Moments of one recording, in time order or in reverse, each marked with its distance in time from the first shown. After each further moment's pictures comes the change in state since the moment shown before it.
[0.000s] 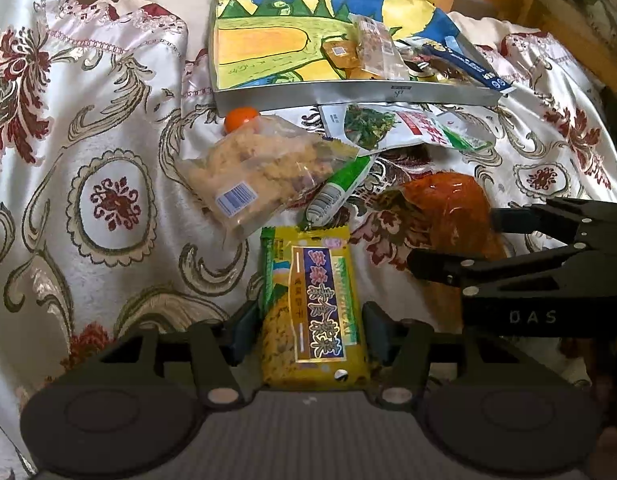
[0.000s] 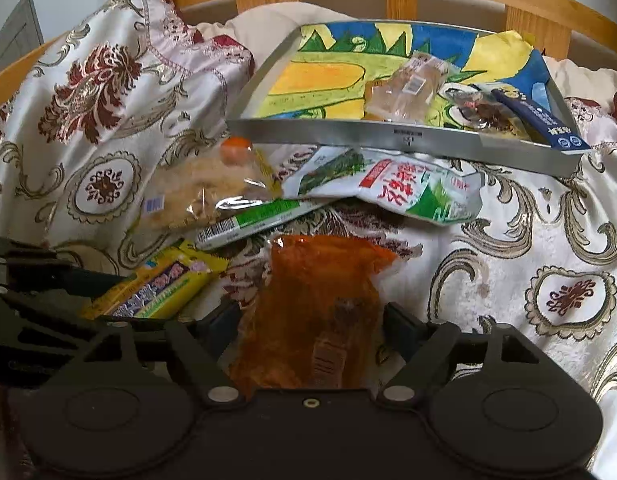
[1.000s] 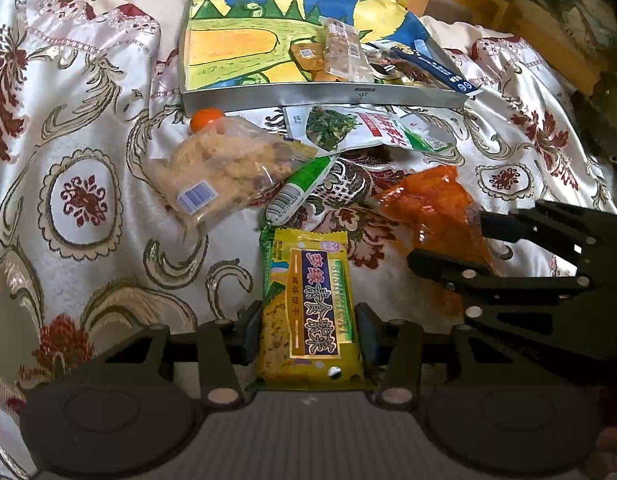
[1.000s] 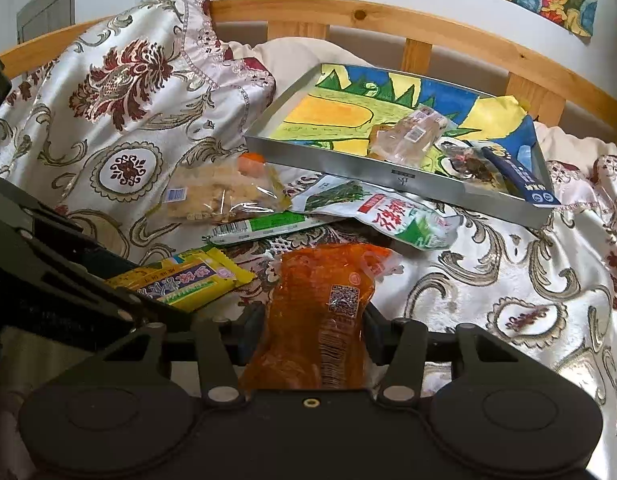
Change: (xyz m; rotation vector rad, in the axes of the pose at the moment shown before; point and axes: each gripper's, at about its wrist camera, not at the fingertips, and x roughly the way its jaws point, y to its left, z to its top) left arm -0.008 -0.008 -0.003 -0.005 -0.006 -0.098; right arm -0.036 0.013 -0.022 -0.146 -0.120 -0.063
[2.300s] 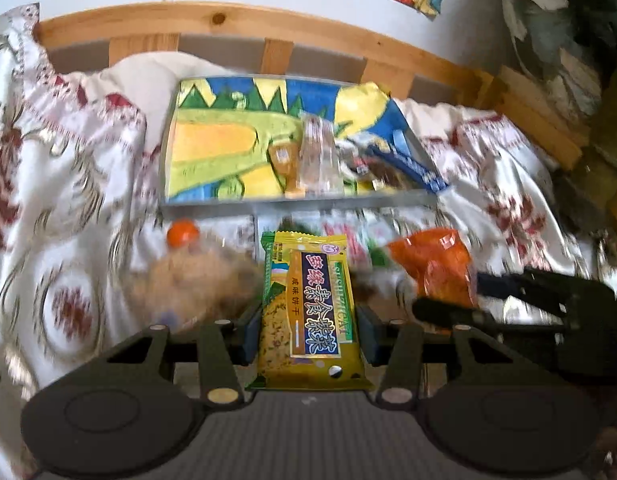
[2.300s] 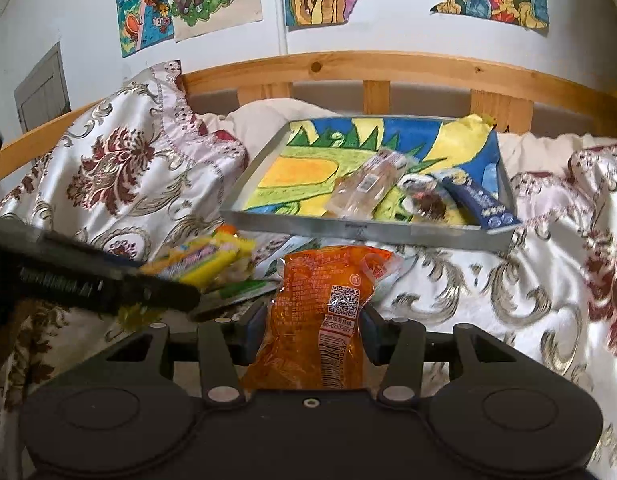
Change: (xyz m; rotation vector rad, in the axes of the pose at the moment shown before) left arm -0.024 -0.026 0.053 -0.037 -0.219 -0.020; right arm -0.027 -0.065 0.018 0.131 -0.137 0.073
